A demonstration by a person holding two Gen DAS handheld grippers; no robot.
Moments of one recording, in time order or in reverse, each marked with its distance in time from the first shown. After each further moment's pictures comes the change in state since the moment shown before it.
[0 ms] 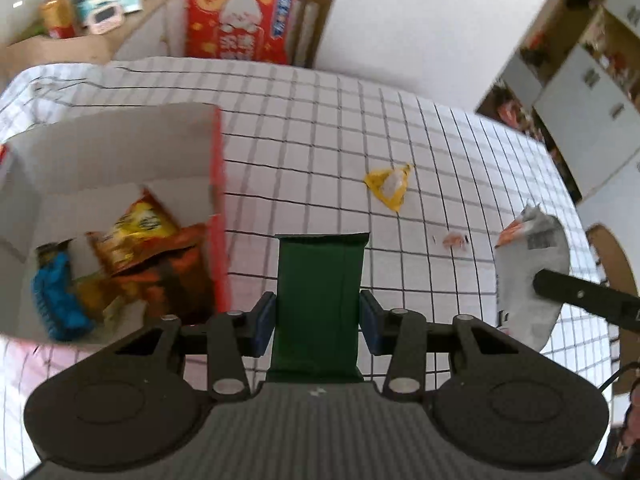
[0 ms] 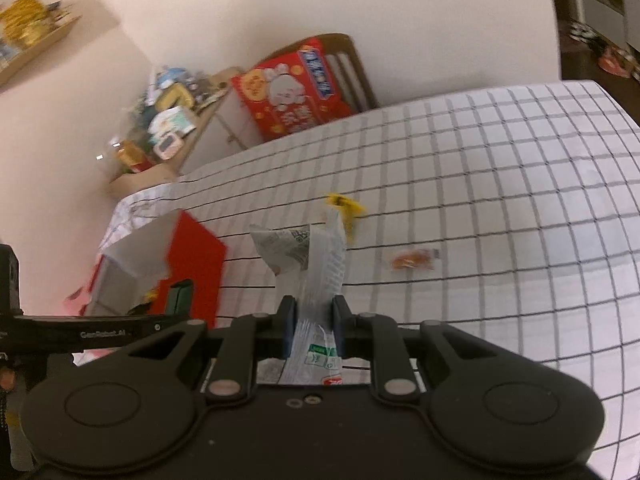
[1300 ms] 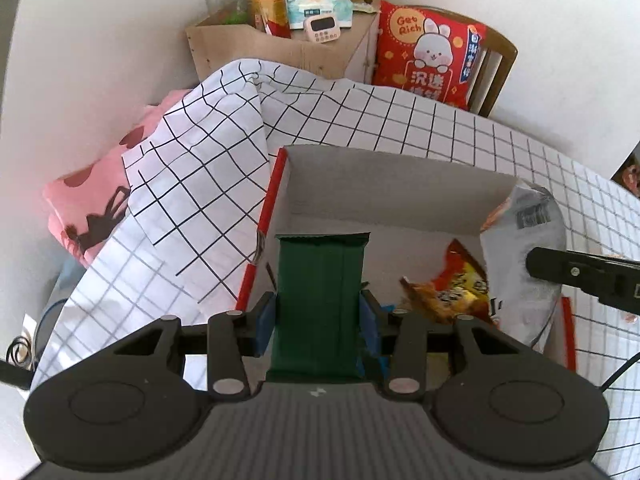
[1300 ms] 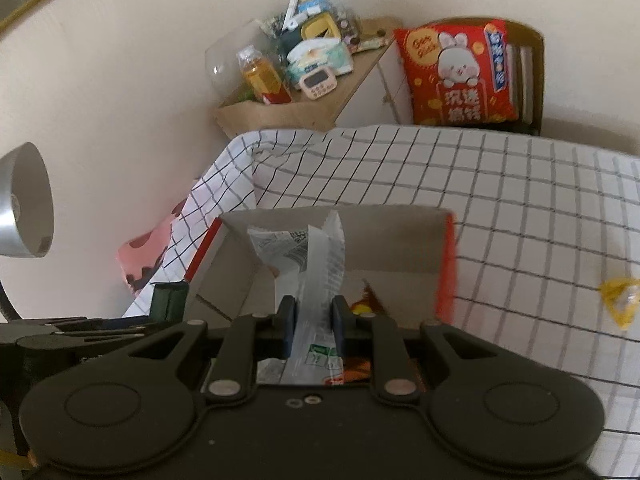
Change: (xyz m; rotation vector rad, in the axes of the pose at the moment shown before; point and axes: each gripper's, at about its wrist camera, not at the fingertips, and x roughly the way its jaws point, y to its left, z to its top) left arm -0.036 0.217 0.026 -0.162 -0.065 0.340; right arm 0.171 0.237 0.027 -0.253 0.139 0.146
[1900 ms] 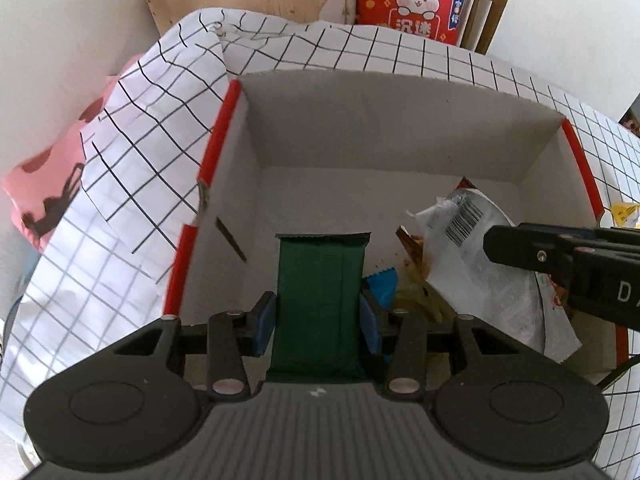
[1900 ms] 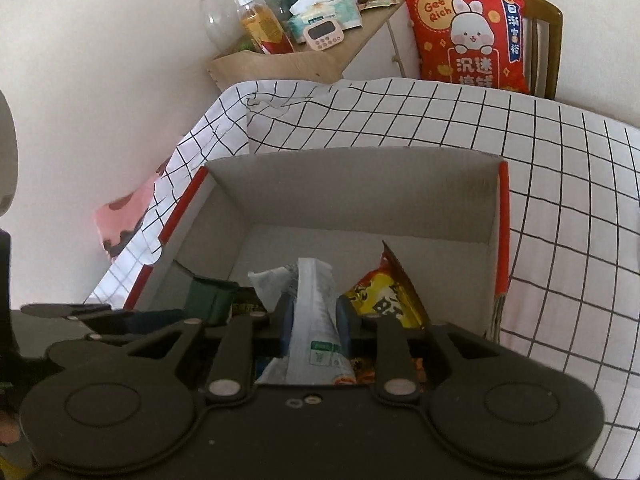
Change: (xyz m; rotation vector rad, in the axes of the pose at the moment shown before) left arm 0.059 -0.021 -0.018 0.066 0.107 -0.013; right arm 0.052 0.012 -0.015 -0.027 0.082 -0.044
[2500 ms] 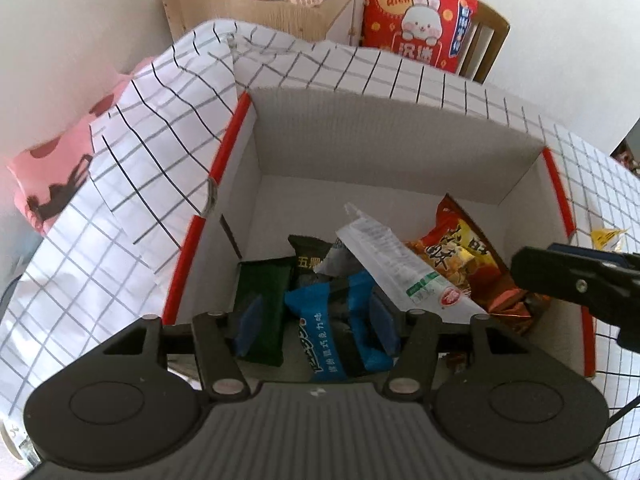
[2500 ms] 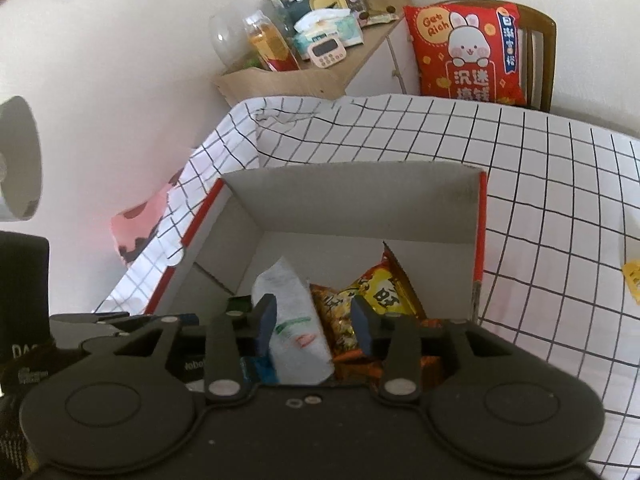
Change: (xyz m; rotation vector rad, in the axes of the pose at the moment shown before) left arm -0.028 0.005 -0.010 -0.070 -0.073 -0.036; right arm -0.042 0.003 -0.007 -0.011 -0.045 0.027
